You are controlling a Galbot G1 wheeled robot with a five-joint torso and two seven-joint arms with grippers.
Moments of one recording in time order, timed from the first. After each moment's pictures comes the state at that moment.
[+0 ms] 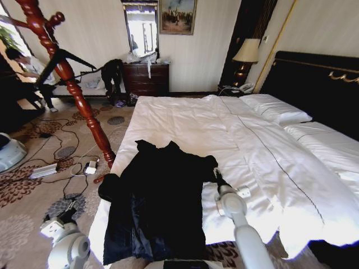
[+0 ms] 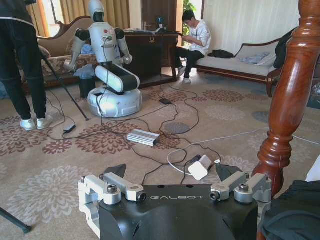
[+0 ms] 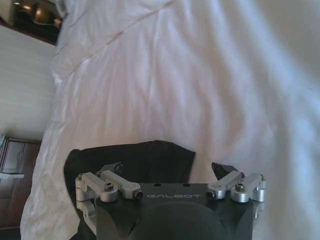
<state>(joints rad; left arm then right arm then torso) 1.64 -1.42 -0.88 -2.11 -0.53 0.25 -0.67 -1.28 1.44 0.54 1.96 1.47 0.04 0.77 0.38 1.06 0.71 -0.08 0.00</state>
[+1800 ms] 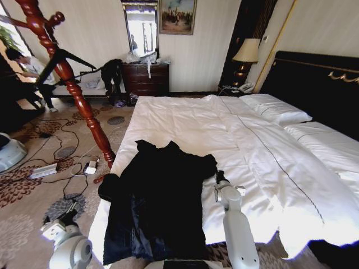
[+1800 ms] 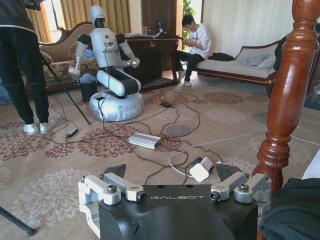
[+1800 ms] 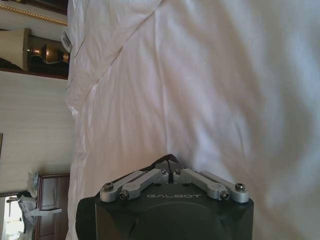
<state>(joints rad) 1.67 -1.46 -0.86 -2.15 -0.48 0.25 -0.67 -1.11 1.57 0.65 1.74 1.48 0.06 0.59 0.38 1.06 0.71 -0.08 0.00</state>
